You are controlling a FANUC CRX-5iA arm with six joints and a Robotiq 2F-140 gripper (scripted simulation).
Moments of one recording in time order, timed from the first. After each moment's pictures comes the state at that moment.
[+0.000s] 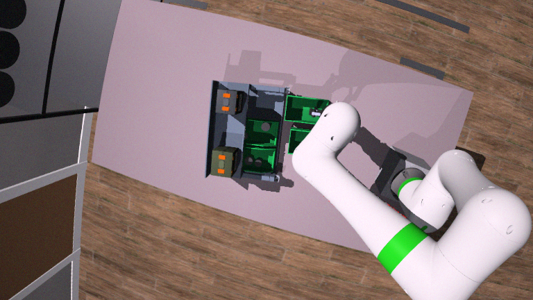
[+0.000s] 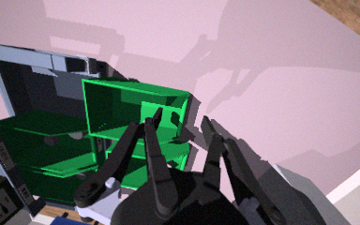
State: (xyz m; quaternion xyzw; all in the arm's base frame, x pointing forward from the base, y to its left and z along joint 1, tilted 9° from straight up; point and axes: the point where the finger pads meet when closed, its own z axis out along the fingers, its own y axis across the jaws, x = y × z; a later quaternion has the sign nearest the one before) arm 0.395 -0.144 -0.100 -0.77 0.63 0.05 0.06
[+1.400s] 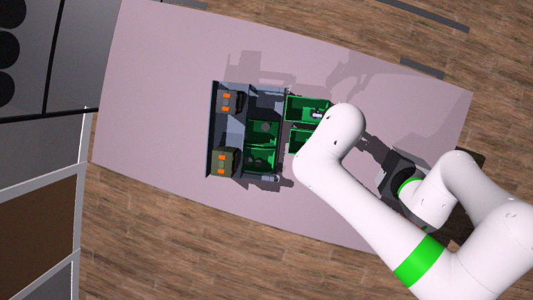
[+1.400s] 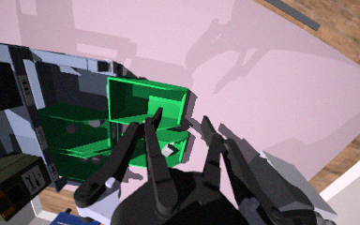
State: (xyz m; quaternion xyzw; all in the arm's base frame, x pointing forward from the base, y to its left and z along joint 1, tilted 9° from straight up) arm 0.395 -0.153 -0.040 -0.77 0.63 0.05 0.06
